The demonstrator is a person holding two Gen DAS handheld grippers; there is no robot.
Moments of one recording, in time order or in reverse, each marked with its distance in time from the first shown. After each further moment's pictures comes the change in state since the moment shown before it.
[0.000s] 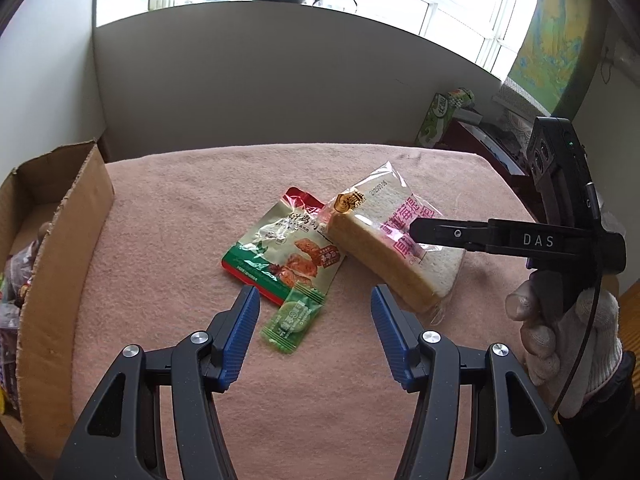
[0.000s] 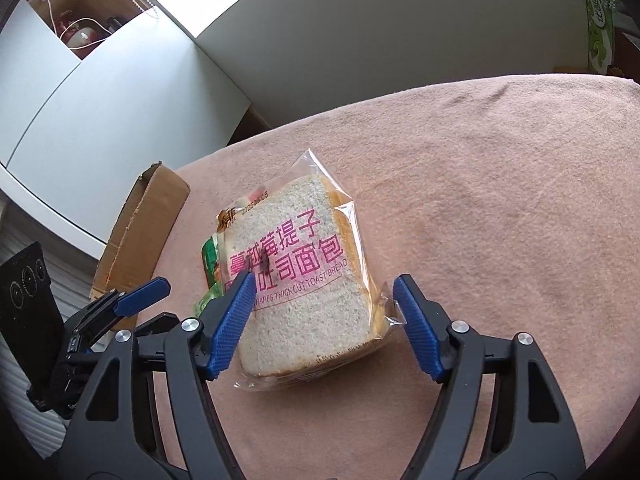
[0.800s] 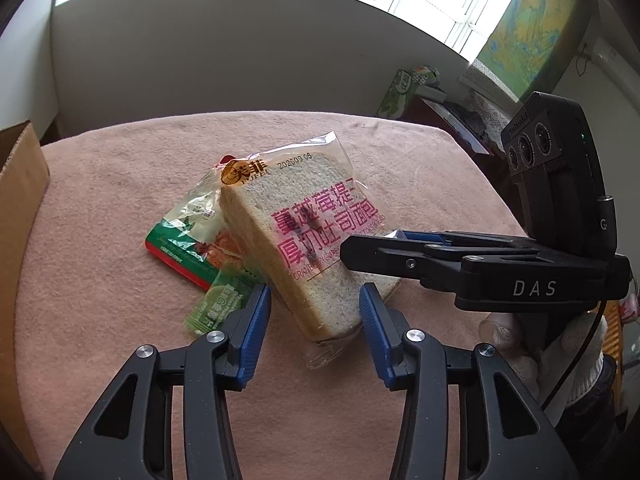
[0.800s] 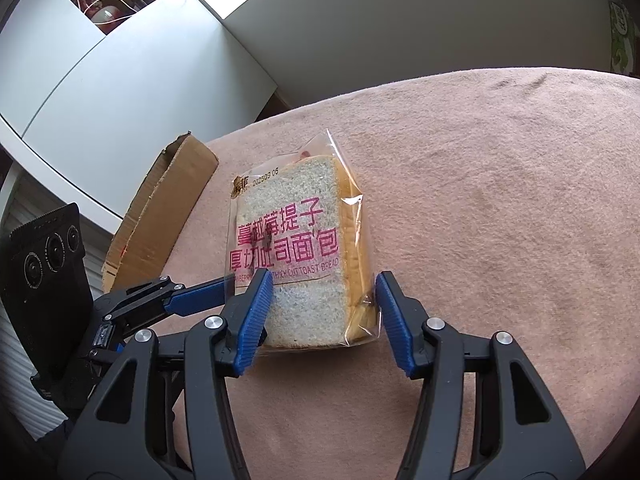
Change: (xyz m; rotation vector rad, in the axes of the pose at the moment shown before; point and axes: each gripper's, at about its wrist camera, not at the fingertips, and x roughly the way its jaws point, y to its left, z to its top) left arm 0.032 -0.025 0.005 0.018 0.088 -0.157; right arm 0.008 0.024 -0.014 -0.050 0.021 0.033
